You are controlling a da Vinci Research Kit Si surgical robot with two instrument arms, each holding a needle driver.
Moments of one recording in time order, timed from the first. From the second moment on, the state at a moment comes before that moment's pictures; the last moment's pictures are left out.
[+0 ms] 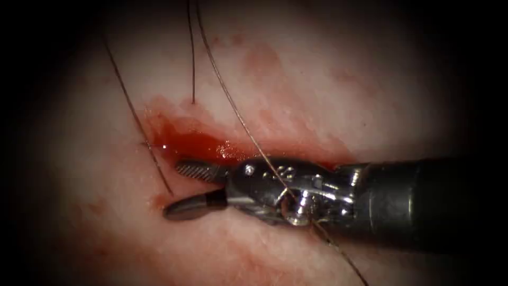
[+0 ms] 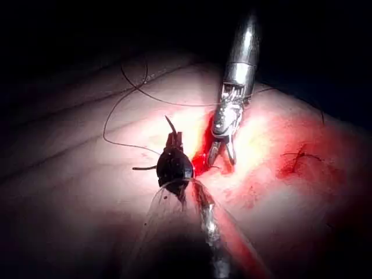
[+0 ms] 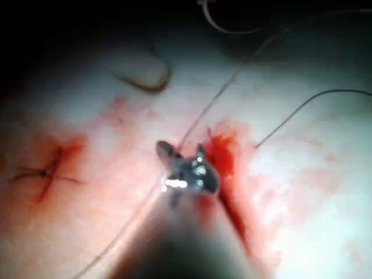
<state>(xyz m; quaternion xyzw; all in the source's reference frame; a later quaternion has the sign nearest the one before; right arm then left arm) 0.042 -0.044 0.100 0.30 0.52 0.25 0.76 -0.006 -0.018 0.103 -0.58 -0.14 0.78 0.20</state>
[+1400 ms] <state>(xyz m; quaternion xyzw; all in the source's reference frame) 0.040 -0.051 0.086 0.26 0.52 0.16 0.79 -0.005 -0.025 0.103 -0.59 -0.17 0.77 0.18</state>
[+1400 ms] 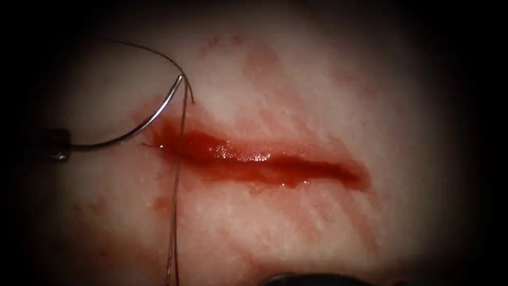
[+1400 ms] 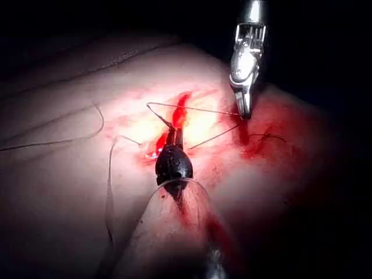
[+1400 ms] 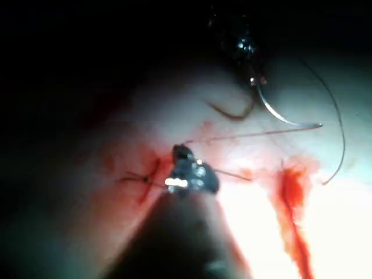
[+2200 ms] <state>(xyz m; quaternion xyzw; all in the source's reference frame) 0.044 -0.047 0.097 0.17 0.50 0.13 0.84 0.000 -0.023 0.103 -0.58 -0.14 0.78 0.21</state>
